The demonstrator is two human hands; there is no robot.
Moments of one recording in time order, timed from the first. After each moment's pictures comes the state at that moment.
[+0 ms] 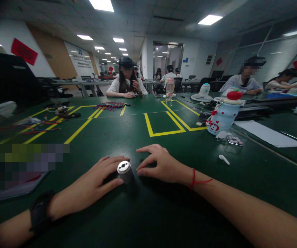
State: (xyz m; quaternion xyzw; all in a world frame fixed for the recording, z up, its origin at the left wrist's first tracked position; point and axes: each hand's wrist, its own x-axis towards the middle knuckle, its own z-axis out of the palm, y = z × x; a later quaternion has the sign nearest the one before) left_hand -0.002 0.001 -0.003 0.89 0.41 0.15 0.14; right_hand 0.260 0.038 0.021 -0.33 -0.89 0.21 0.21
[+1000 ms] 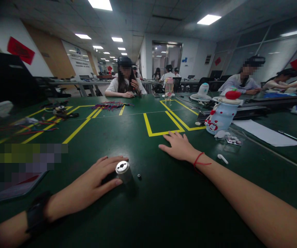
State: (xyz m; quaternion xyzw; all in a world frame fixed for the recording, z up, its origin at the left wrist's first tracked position) left_hand -0.002 0.000 0.000 0.88 0.42 0.15 0.15; right_hand 0.314 0.093 0.006 -0.56 -0.82 0.04 0.09
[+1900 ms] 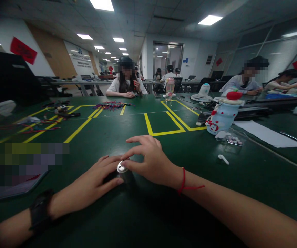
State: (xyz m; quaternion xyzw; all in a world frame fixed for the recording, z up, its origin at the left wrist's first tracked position) left_hand 0.001 0.000 0.000 0.89 0.41 0.15 0.13; right_hand 0.227 0.024 0.036 -0.34 -0.87 0.14 0.34
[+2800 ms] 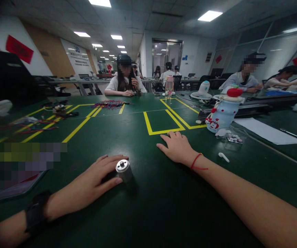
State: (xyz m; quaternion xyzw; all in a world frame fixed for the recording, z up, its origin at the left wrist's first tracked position) left_hand -0.001 0.002 -0.002 0.88 0.42 0.13 0.15; right_hand 0.305 0.088 -0.004 -0.56 -0.82 -0.05 0.10
